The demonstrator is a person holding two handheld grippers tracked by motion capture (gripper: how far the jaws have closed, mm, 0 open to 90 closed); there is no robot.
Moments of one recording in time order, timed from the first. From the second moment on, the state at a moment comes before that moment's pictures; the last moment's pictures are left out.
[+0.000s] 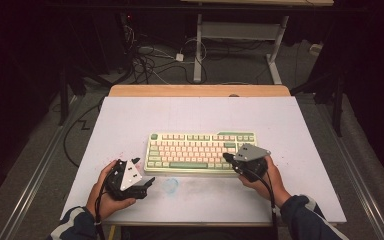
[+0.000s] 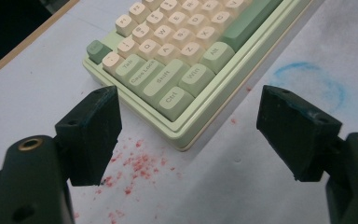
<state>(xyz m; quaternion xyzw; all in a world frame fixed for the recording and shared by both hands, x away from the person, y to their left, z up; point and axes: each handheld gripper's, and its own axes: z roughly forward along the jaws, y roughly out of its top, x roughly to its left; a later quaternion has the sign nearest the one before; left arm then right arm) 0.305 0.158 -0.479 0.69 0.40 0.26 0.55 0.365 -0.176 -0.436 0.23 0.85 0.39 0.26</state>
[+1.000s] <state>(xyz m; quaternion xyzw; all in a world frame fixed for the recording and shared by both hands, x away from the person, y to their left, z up) 0.305 0.153 -0.487 0.71 0.39 0.24 0.54 0.419 -0.096 -0.448 0.21 0.89 0.33 0.24</state>
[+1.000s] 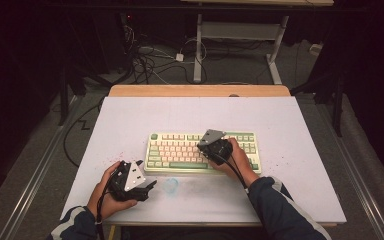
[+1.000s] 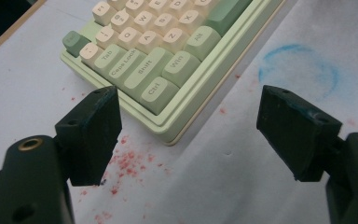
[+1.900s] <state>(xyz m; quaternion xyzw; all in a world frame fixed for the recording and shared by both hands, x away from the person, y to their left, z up) 0.305 0.152 -0.490 0.72 0.38 0.24 0.53 0.417 -0.105 -0.439 0.22 0.88 0.35 0.24</state>
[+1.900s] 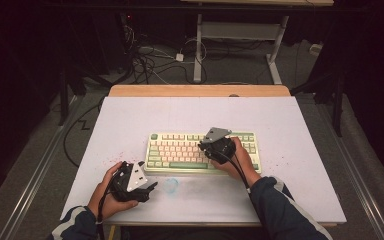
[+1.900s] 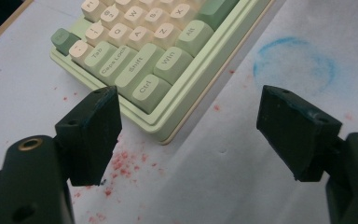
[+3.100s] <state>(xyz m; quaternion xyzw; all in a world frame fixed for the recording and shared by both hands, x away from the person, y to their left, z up) 0.305 0.154 -0.491 0.72 0.38 0.25 0.52 0.382 -0.147 -0.416 0.25 0.81 0.42 0.31</state>
